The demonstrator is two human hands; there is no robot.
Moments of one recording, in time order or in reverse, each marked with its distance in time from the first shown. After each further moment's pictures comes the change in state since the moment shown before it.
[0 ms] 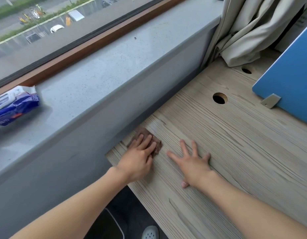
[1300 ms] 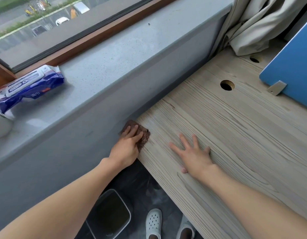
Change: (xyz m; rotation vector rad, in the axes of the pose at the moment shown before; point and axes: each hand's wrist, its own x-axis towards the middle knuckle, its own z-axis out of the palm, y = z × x) left_hand -0.057 -0.044 0.007 -0.166 0.114 -0.199; right_hand -0.031 -0.034 0.030 0.010 0.121 -0.031
